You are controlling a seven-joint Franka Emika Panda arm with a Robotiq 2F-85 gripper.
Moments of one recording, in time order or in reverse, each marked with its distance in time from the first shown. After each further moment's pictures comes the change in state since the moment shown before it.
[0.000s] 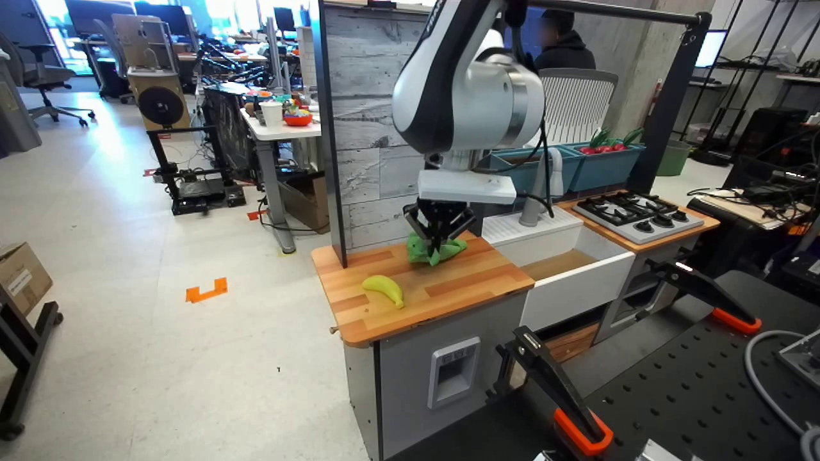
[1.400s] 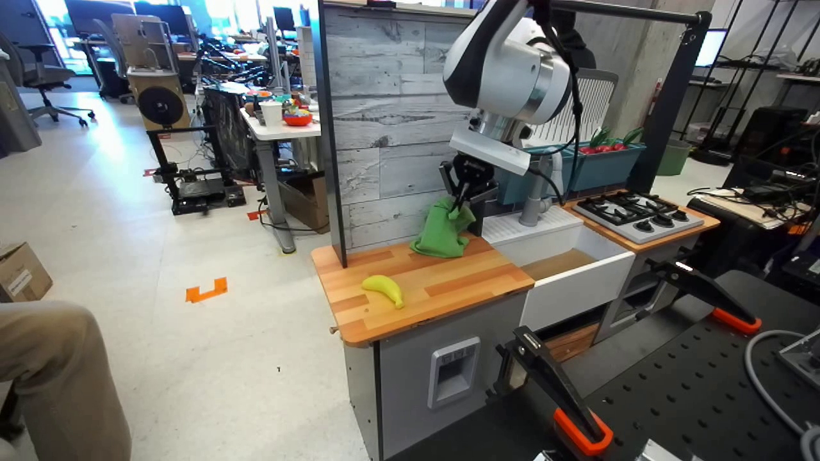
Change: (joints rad) arm -0.249 0.123 0.080 0.298 0.164 -0.095 0.014
